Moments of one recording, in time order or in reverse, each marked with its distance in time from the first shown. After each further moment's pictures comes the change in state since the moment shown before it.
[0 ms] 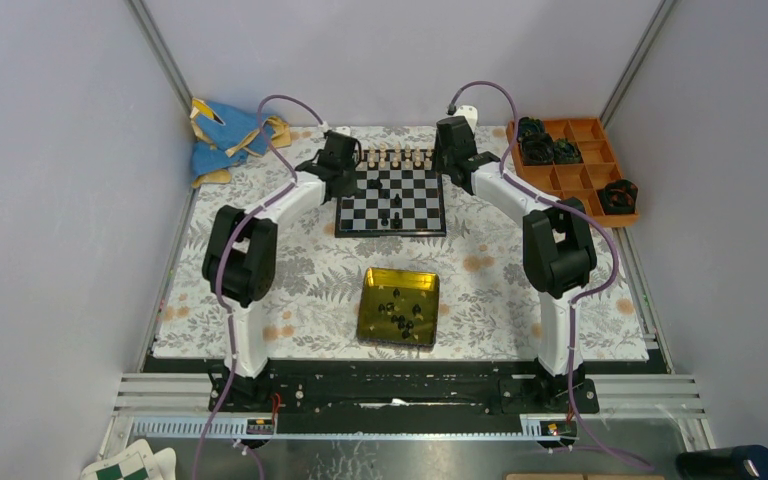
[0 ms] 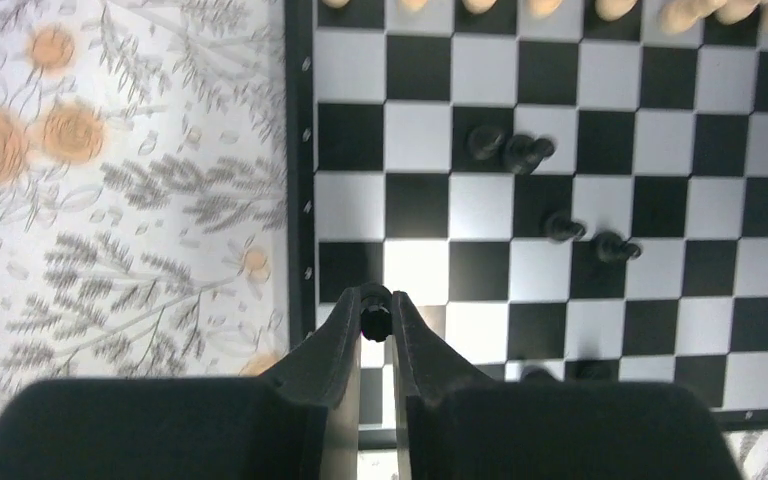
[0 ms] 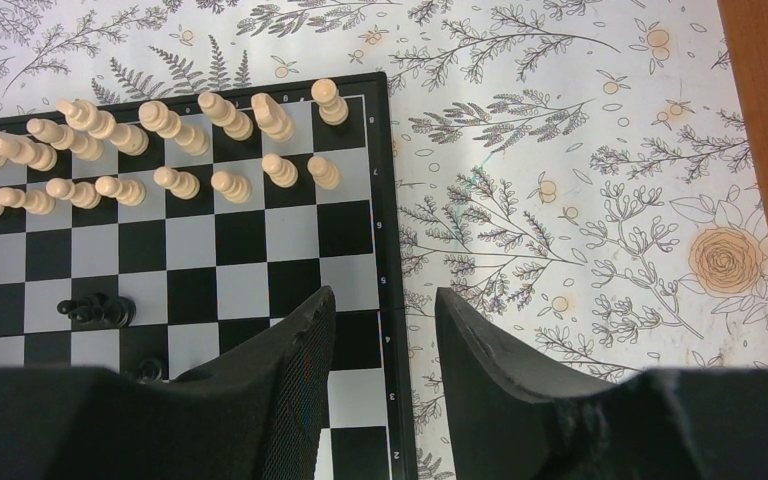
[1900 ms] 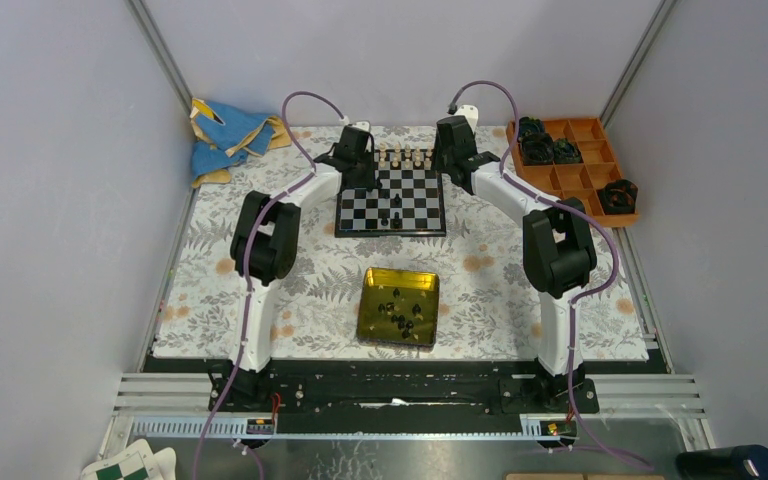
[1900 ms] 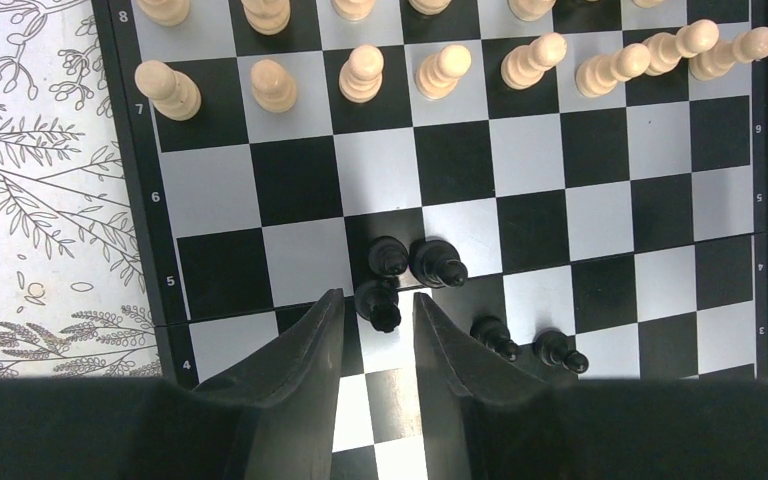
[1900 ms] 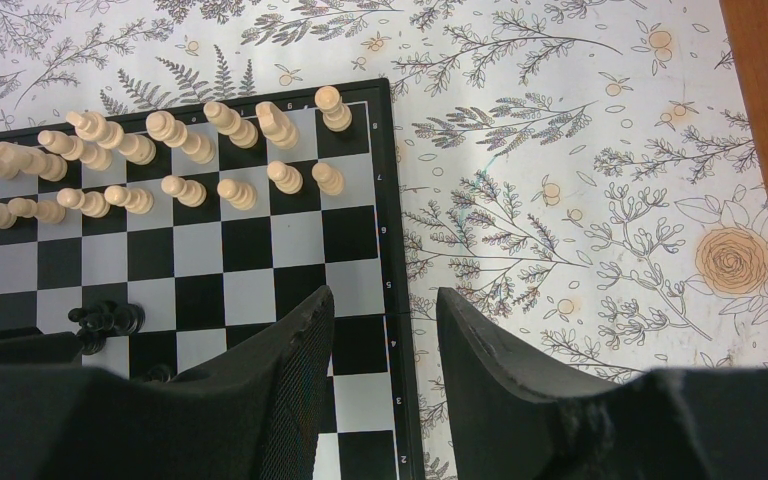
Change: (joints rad) left arm 0.007 0.231 0.213 0.048 0.117 0.043; right arm 0.001 -0.001 0.000 0.006 0.003 0.019
